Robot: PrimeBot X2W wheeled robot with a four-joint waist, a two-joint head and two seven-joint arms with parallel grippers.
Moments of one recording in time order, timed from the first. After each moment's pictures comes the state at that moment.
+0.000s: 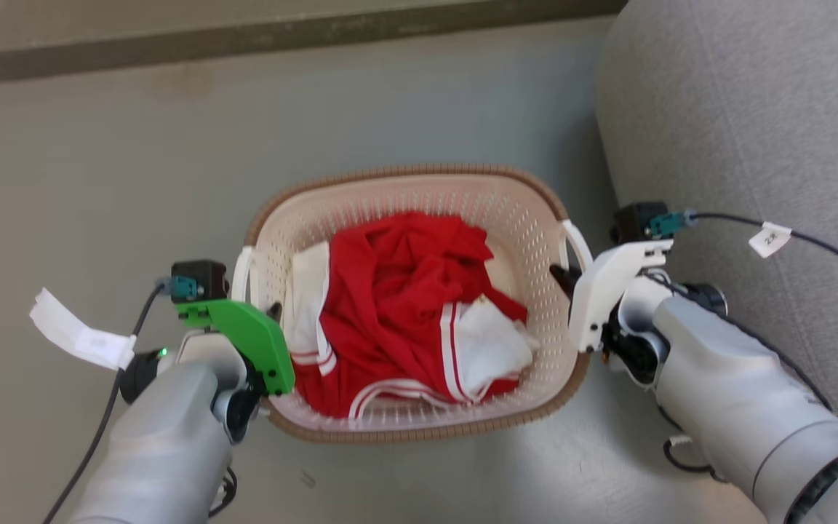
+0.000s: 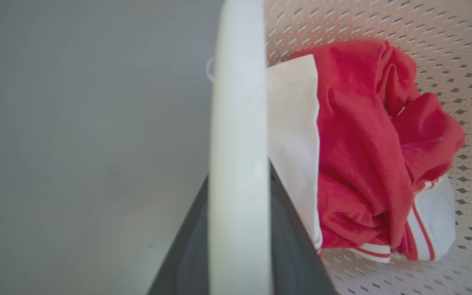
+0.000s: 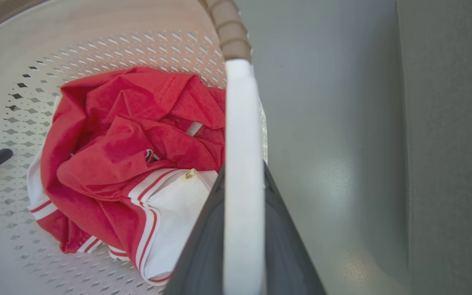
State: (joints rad) left arm -0.70 0.03 -0.75 1.11 -0.91 -0.10 -0.02; right arm -0.75 -0.09 0.97 1.10 1.02 0.11 0.03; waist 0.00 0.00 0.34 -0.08
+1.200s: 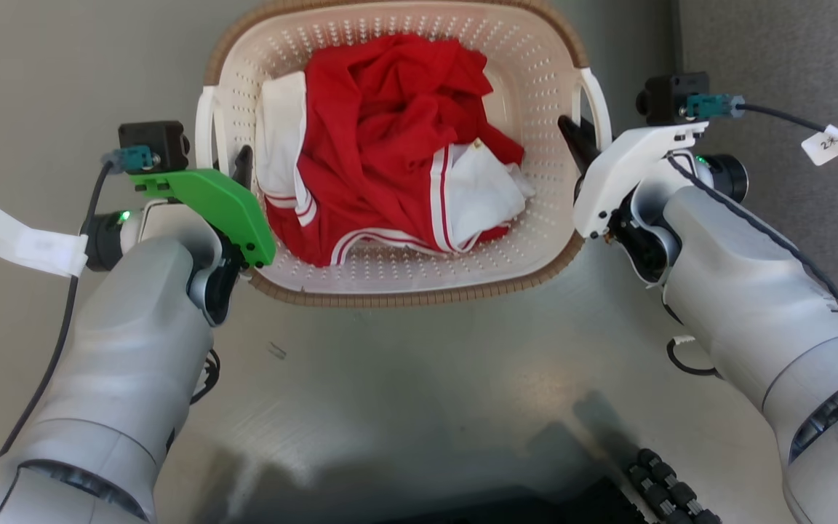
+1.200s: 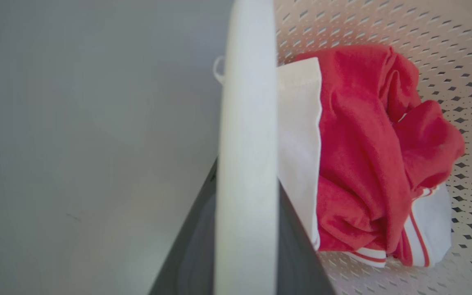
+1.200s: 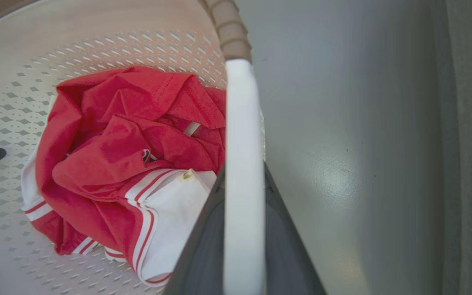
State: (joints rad) left arm -0.95 0.03 -0.72 1.13 -0.88 -0.10 -0.15; right arm -0.97 -0.11 0.96 1.10 0.98 0.11 -0.15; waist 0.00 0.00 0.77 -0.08
